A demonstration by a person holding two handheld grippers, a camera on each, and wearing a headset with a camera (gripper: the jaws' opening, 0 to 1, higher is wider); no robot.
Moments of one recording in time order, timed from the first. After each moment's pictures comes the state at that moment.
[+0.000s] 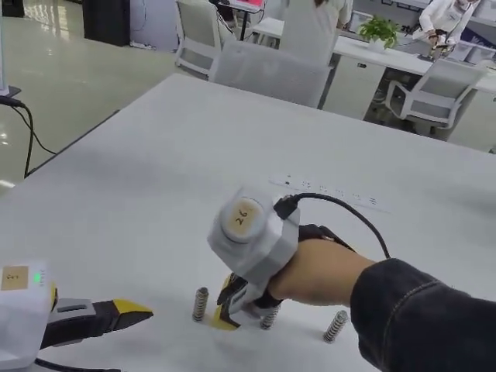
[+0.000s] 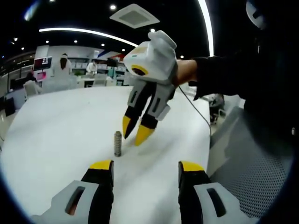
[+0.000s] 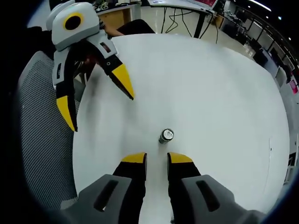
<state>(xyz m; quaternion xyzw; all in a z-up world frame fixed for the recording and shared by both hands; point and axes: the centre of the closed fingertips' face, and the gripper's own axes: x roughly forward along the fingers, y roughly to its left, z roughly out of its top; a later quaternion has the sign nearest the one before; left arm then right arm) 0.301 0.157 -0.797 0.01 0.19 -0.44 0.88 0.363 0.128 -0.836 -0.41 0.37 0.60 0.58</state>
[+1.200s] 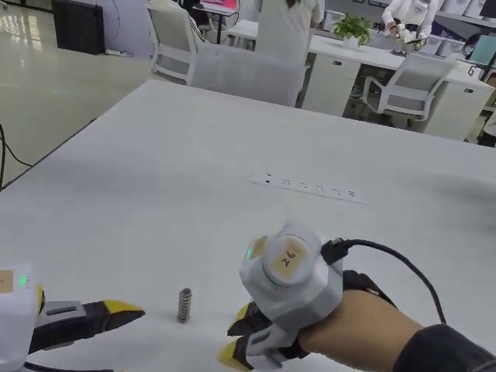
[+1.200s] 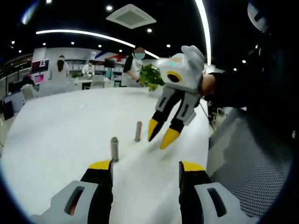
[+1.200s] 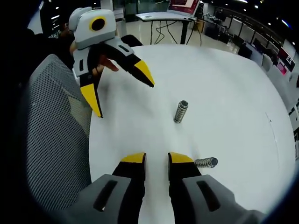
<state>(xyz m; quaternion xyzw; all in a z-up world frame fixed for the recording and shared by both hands) 0.302 0.150 -0.789 0.02 0.18 -0.45 0.87 0.324 0.086 -0.826 -0.32 0.36 0.58 0.66</state>
